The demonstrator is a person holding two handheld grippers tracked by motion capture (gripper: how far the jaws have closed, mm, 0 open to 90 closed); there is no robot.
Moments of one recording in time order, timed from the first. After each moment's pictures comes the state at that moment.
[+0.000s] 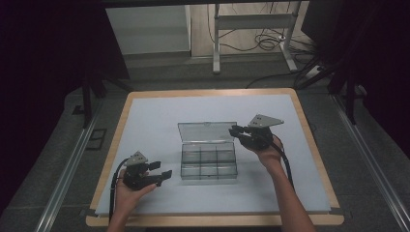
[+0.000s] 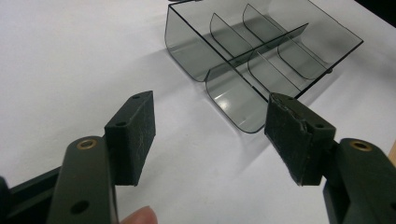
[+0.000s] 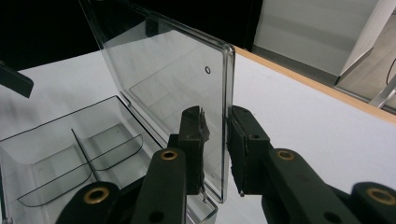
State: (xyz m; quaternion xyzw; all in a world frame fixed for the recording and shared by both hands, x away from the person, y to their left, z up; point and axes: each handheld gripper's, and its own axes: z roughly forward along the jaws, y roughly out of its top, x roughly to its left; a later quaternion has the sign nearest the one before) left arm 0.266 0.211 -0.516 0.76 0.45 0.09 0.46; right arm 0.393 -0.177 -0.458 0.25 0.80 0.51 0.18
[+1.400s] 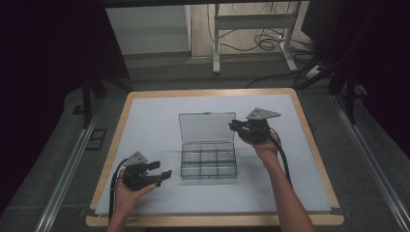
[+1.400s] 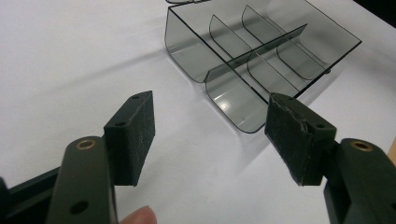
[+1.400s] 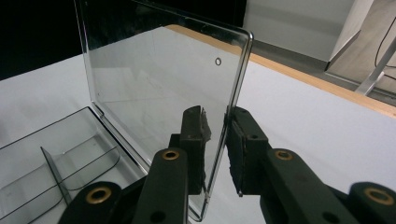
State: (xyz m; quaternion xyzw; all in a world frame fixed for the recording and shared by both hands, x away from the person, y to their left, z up) left arm 0.265 0.212 -0.515 0.76 0.45 0.09 0.46; right arm 0.415 -0.172 -0.459 0.29 0.80 0.50 0.18
